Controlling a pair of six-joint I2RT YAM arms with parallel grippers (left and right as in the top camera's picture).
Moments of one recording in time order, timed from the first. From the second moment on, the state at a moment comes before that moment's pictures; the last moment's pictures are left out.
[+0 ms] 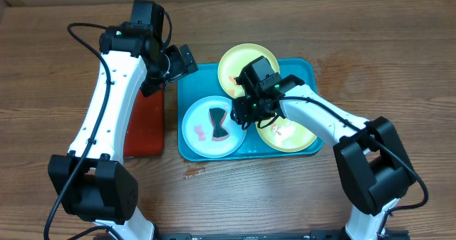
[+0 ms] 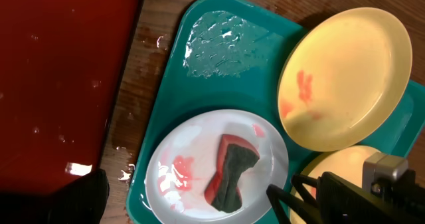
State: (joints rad) left arm -0.13 1.82 1.72 -1.19 0.13 -0.58; right arm 0.55 1.95 1.32 -0.60 -0.31 0.33
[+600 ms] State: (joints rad) left arm -0.20 1.82 1.65 -1.18 0.13 -0.53; right arm 0.56 2.02 1.33 -0.61 -0.24 0.35
